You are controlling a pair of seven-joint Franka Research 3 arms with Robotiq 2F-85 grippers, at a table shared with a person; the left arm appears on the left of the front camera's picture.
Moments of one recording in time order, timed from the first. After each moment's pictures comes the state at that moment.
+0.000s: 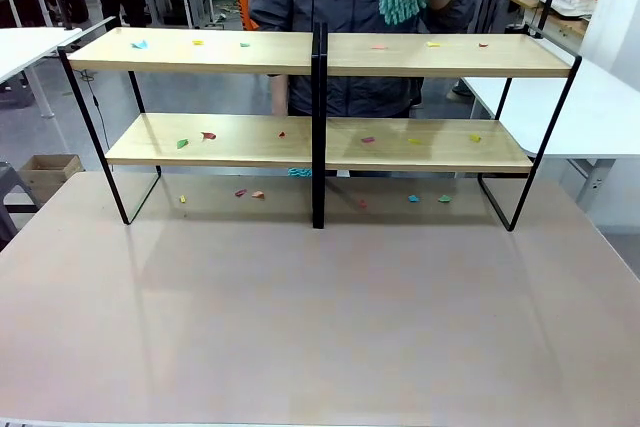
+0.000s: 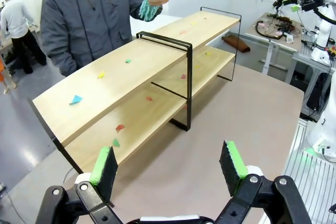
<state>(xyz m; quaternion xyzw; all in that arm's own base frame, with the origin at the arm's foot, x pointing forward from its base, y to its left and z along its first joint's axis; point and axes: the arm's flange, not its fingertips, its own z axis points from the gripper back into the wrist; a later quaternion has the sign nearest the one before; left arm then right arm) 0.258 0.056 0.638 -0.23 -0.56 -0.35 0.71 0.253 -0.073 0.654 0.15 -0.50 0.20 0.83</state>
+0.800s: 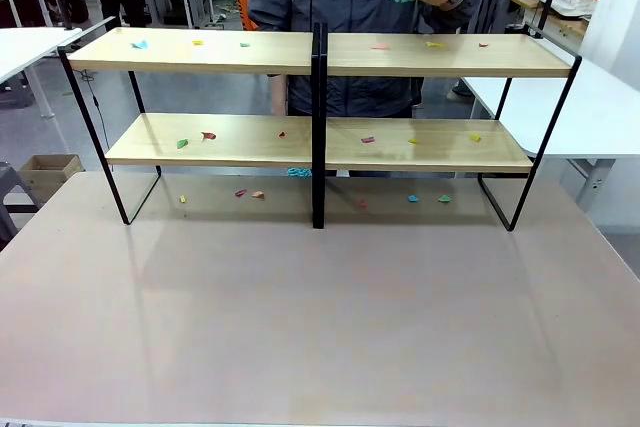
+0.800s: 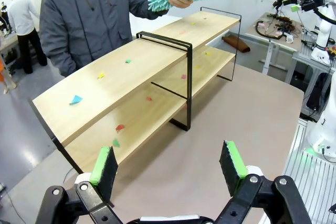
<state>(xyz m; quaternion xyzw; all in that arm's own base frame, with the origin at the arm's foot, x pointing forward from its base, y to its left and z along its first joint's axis) 0.258 0.056 0.638 -0.23 -0.56 -0.35 0.71 0.252 -0.074 0.655 0.15 -0.50 0.20 0.83</state>
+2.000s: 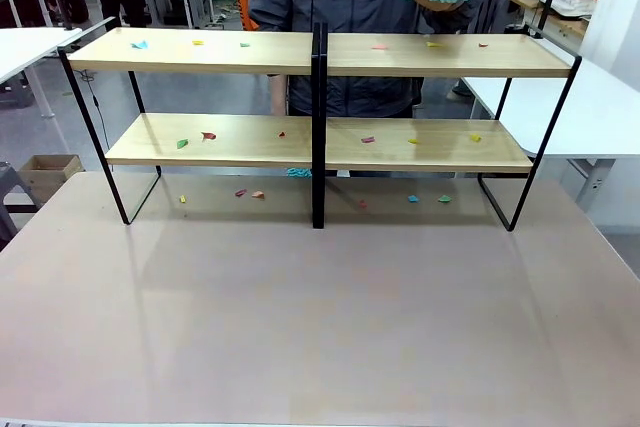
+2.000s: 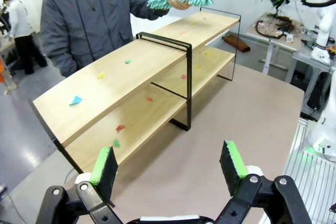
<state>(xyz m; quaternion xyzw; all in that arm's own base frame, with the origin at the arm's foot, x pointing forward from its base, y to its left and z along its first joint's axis) 0.257 0.055 0.639 -0.23 -0.56 -0.36 0.71 0.321 -0.035 0.693 0.28 -0.36 0.08 0.88</state>
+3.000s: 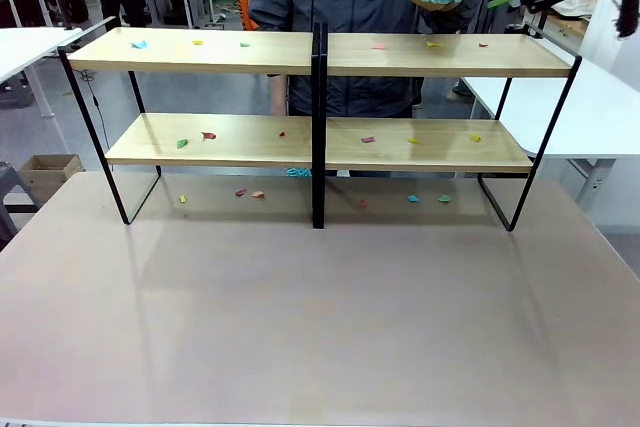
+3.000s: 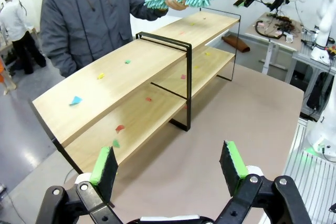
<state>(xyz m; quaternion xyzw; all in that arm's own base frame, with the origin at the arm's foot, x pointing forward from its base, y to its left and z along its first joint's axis) 0.257 0.055 0.639 -0.23 -0.56 -0.36 0.71 0.488 0.070 0.676 0.53 -0.10 -0.12 0.83</state>
